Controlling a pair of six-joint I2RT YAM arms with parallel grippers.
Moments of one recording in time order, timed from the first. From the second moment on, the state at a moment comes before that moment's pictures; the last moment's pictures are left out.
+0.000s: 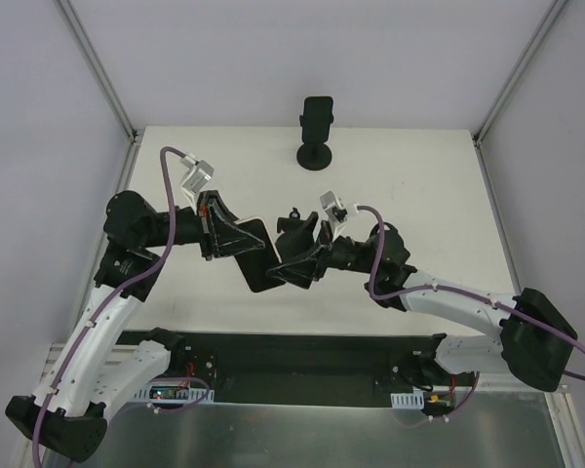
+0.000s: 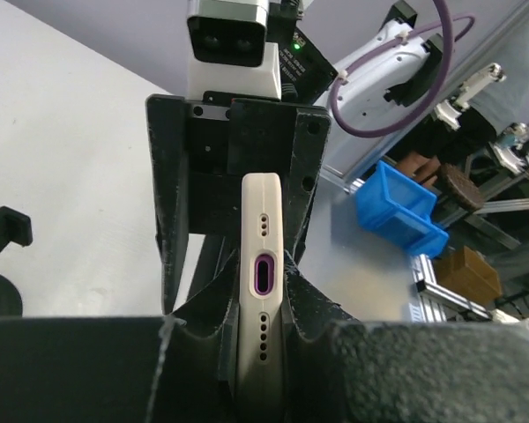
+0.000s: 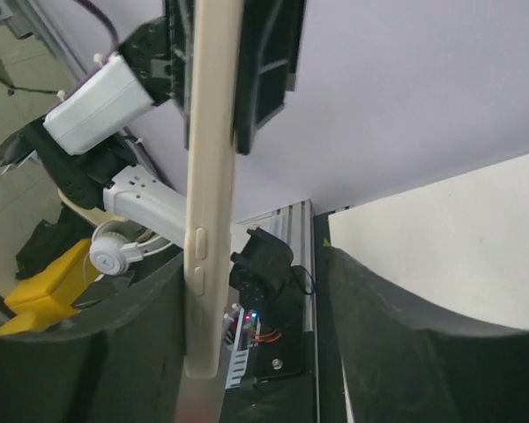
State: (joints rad) left arm -0.32 0.80 0.91 0.11 1.14 -0.74; right arm 0.95 1.24 0.66 0.96 -0.61 0.66
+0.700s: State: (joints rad) left arm -0.35 0.88 1.28 -0.91 0.15 -0.47; right arm 0.92 1.25 1.15 -0.42 0.25 0.54
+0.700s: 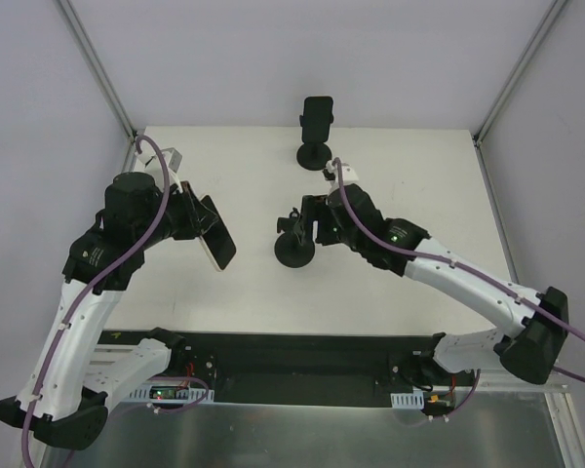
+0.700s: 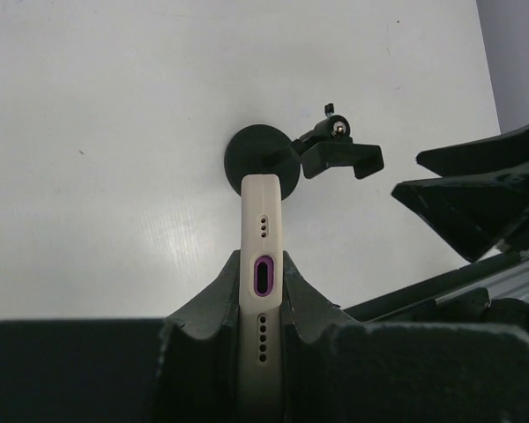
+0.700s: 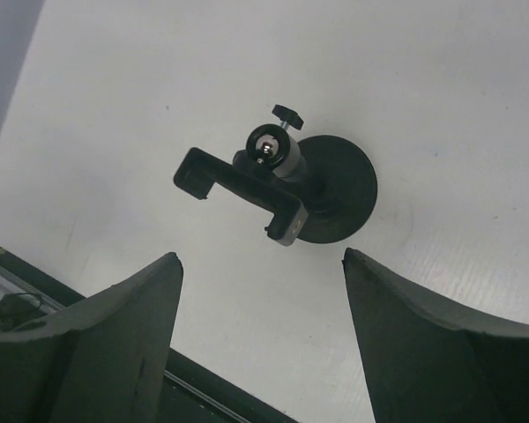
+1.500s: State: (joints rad) left arm -0.35 0.90 1.28 -0.91 0.30 -0.44; right arm 0.97 1.50 1.31 -0.59 0.34 0.54
